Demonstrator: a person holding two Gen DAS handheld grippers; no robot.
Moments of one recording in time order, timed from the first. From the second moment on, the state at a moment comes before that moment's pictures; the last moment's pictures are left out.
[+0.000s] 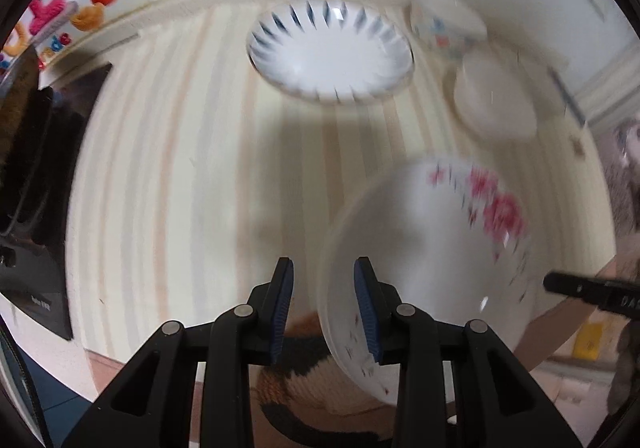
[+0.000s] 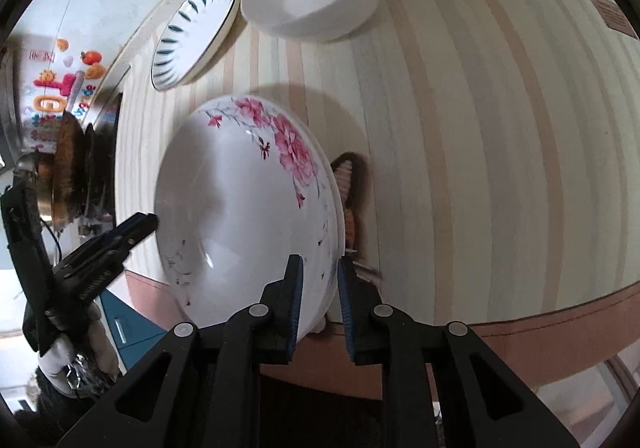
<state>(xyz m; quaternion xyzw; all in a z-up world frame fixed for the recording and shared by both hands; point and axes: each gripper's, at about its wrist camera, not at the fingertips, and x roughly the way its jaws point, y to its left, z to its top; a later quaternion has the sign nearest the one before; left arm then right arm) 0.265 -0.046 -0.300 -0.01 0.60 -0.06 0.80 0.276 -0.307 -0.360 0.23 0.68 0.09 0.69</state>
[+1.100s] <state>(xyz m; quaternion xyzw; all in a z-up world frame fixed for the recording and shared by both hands) 0.478 0.020 -0.373 -0.08 0.61 -0.08 0.78 0.526 -0.227 -0.382 0.20 0.60 0.06 0.77</state>
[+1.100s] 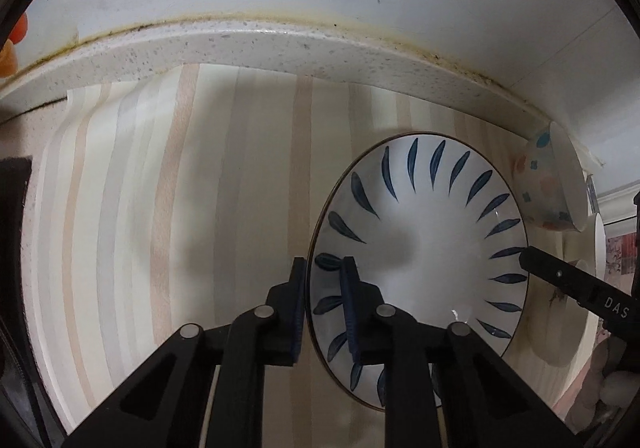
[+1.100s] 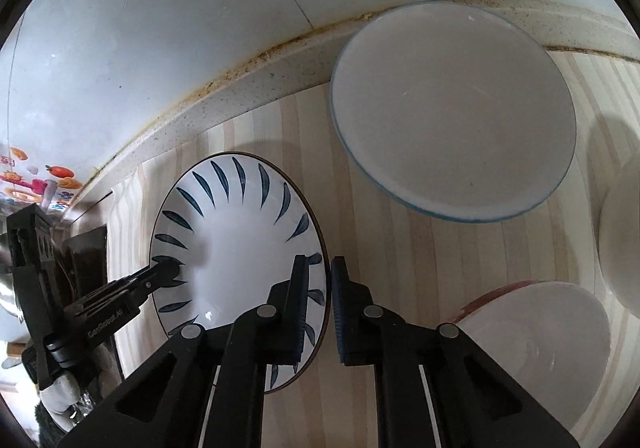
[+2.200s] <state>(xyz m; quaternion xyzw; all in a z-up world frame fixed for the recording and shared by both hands) 0.287 -0.024 -0.274 -0.09 0.57 -0.07 0.81 0.340 -0.256 -0.299 0.18 0.60 0.14 0.77</state>
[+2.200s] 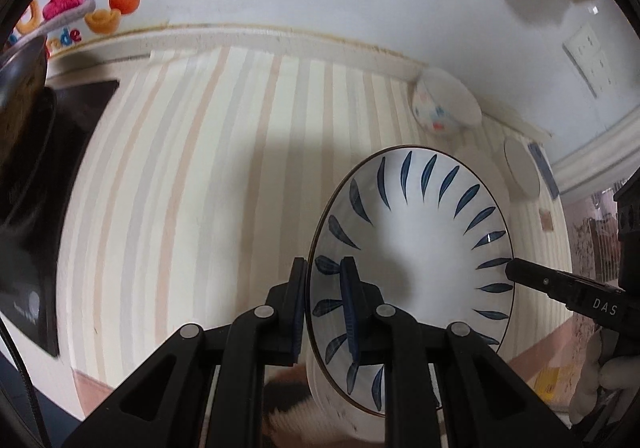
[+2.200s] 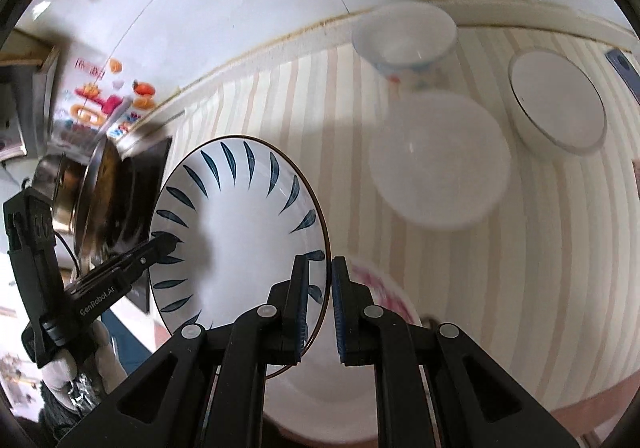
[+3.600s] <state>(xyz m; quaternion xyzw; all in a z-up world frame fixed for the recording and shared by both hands) 0.245 -0.073 -0.347 -0.07 0.62 -0.03 0.78 0.292 -0.287 -0.376 0.19 0.64 0.13 0.73</state>
